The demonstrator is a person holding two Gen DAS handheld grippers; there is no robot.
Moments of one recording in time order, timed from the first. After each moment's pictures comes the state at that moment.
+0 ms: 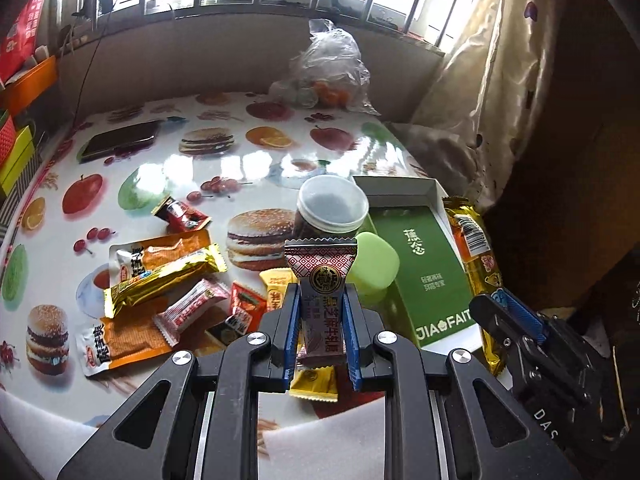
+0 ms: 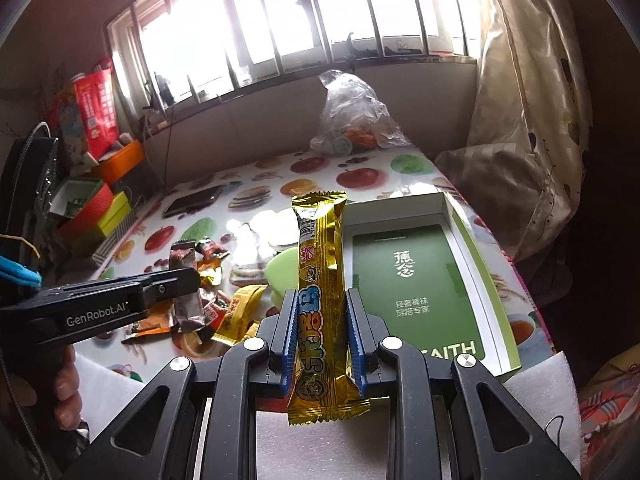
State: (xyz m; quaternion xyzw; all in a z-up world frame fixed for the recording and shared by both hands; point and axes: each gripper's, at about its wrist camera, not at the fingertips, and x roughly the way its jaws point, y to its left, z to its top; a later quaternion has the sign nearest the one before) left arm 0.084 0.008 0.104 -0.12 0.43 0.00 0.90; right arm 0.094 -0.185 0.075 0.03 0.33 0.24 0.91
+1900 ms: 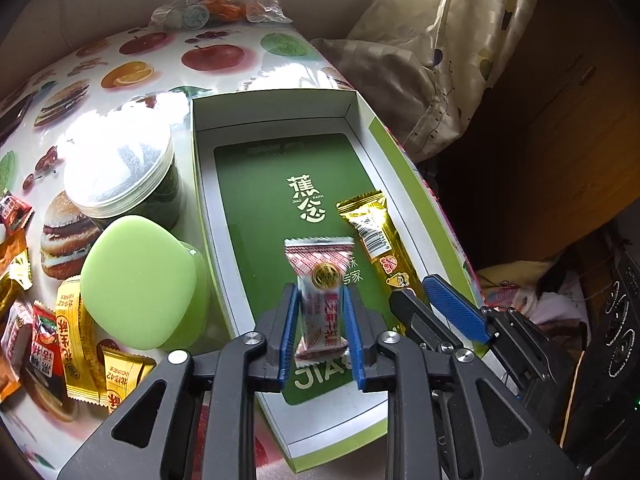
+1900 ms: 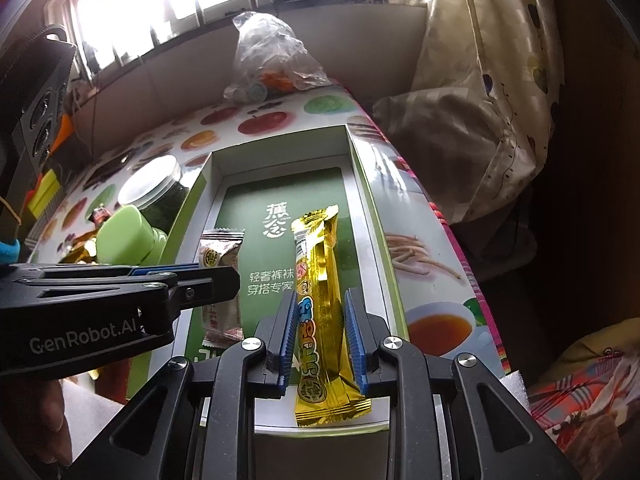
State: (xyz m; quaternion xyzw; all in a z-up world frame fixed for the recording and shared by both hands) left arm 0.178 -0.103 0.035 -0.12 0.53 -0.09 0.83; right arm 0.167 -0.241 0.008 -0.01 0.41 0.17 0.90
